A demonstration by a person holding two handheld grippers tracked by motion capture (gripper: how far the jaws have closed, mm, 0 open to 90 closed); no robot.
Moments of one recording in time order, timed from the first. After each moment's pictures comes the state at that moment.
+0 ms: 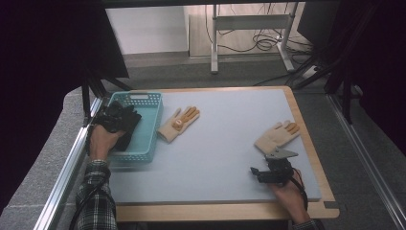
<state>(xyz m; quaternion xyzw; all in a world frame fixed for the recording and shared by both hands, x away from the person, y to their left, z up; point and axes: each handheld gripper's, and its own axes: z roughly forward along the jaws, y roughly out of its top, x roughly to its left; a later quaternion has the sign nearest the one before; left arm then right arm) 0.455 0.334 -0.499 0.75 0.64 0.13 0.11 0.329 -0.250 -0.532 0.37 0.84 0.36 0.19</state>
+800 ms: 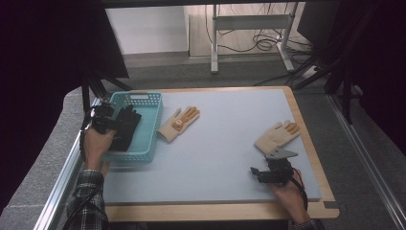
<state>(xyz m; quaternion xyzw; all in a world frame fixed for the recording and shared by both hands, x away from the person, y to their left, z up) 0.417 0.336 -0.465 0.73 0.60 0.15 0.28 0.329 -0.250 -0.532 0.37 0.84 0.36 0.19</state>
